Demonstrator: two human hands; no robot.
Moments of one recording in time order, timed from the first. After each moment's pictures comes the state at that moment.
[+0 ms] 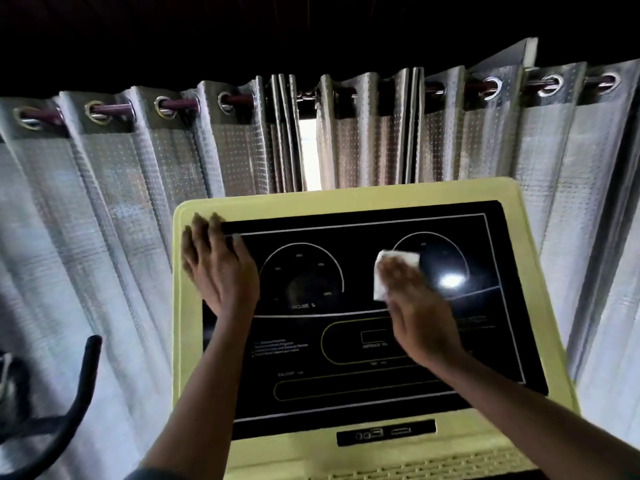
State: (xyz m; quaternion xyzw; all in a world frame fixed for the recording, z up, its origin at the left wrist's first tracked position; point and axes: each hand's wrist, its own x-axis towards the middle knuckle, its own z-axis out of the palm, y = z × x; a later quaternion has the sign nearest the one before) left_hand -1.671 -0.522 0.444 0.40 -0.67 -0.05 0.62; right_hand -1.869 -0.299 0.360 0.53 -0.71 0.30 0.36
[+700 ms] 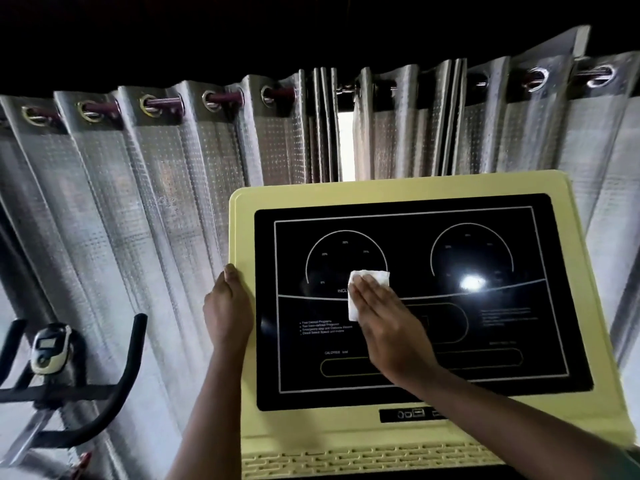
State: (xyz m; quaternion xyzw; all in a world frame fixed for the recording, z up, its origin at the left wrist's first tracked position) left_hand -1.583 -0.541 0.387 0.44 -0.66 -0.23 0.56; right_hand -1.777 -0.354 0.329 0.60 -0.66 0.26 0.36
